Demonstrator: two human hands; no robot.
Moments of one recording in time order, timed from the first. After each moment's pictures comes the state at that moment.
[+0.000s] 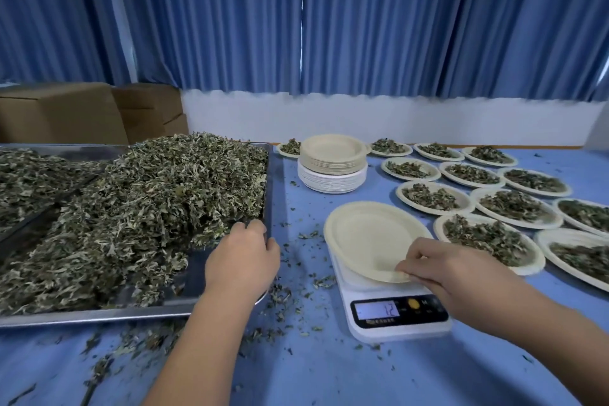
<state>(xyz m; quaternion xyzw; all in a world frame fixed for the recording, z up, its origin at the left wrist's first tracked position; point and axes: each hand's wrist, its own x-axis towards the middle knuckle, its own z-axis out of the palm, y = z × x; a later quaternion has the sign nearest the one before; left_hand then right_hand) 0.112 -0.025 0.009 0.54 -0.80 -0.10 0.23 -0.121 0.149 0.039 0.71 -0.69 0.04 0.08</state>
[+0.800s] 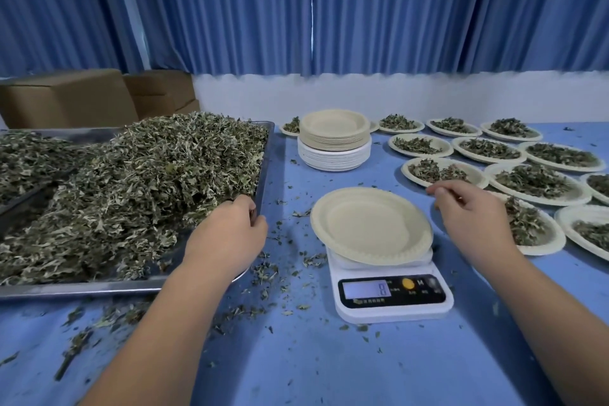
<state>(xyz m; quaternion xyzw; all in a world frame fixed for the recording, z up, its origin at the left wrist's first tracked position) 0.108 -0.036 -0.002 0.54 -0.81 -0.10 0.21 -0.186 0.096 -0.006 0.43 -0.74 0.52 0.03</state>
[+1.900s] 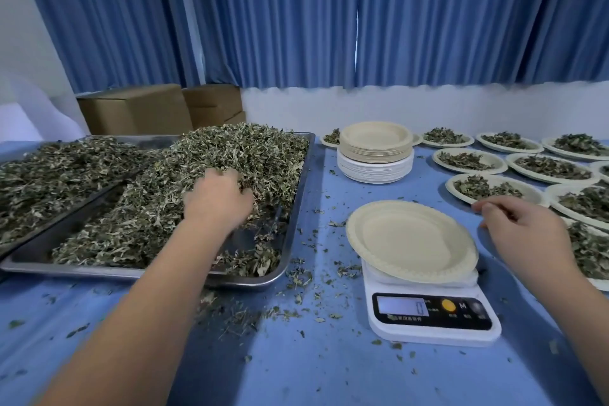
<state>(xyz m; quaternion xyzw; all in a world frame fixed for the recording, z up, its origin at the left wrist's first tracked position) 0.151 -0.080 0.036 0.66 -0.73 0.04 0.17 -0.184 0.096 0.002 0.42 -0.75 0.52 -0.02</state>
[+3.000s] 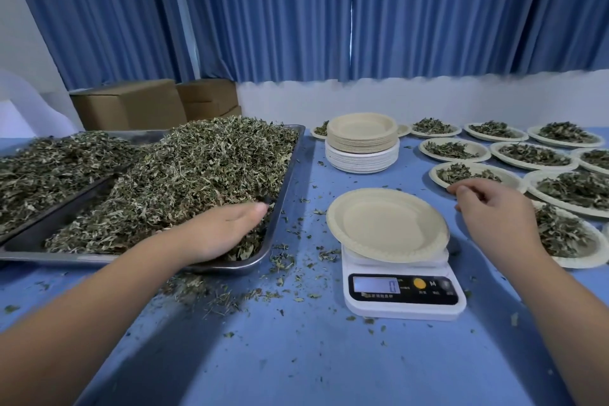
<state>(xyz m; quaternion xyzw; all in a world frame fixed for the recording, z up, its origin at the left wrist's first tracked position) 0.161 -0.029 0.020 0.48 -0.84 -0.24 0.09 -0.187 0.098 0.004 0.44 -0.73 0.53 -0.02</state>
